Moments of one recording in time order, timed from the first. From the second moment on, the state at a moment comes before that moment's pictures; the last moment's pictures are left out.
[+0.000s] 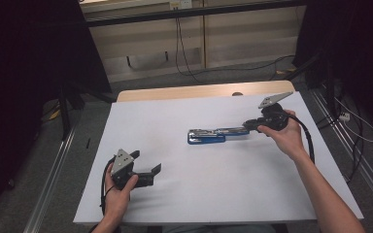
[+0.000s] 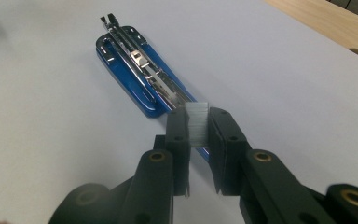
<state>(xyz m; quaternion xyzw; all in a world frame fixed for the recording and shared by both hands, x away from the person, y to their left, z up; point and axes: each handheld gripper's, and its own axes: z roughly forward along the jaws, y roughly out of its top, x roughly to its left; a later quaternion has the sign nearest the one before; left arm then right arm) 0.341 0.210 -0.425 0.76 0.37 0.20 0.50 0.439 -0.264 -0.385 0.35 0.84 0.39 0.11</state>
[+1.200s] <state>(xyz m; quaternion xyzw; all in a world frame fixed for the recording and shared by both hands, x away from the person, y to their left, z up) 0.341 0.211 -0.424 0.76 0.36 0.21 0.49 0.455 -0.211 -0.393 0.29 0.87 0.39 0.07</state>
